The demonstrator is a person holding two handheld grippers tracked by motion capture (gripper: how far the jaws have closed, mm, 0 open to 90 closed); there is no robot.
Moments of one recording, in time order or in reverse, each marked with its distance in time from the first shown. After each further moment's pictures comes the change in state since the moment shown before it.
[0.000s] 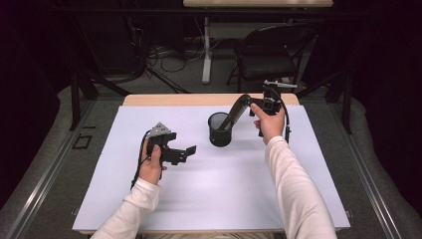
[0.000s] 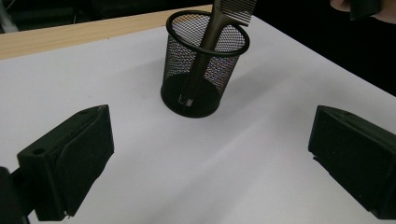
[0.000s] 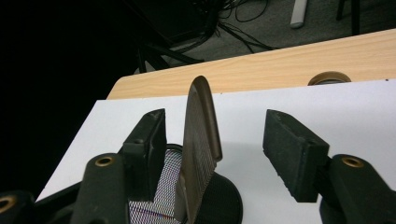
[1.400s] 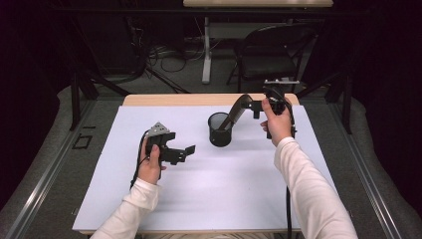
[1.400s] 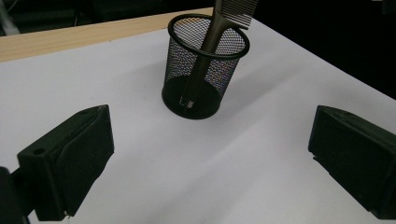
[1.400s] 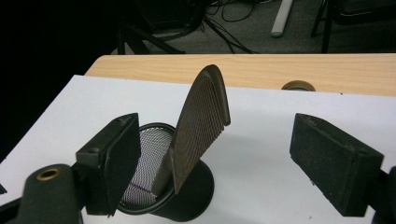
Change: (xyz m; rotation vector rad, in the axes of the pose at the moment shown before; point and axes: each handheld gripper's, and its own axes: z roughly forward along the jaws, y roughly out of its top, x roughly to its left) left arm 0.001 0.001 -0.003 -0.009 -0.002 -0.003; right arm 0.016 0.002 -0.027 0.030 -0.094 -0.173
